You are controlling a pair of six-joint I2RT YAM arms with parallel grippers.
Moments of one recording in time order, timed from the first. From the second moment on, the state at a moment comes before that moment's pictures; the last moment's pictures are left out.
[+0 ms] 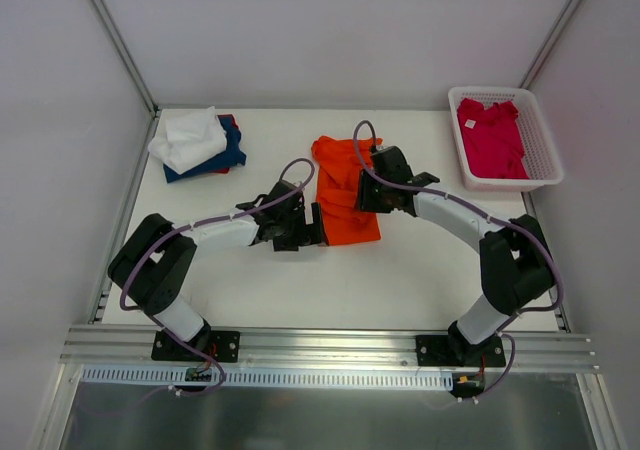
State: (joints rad) left arm -0.66 1.60 0.84 -0.20 0.15 -0.75; right arm 0.55 1.64 1.13 -0.40 -0.02 0.48
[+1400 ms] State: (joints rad) left arm -0.67 1.61 0.85 -0.19 0.15 -0.75; right arm 0.57 1.75 1.14 -0.33 0.02 0.47
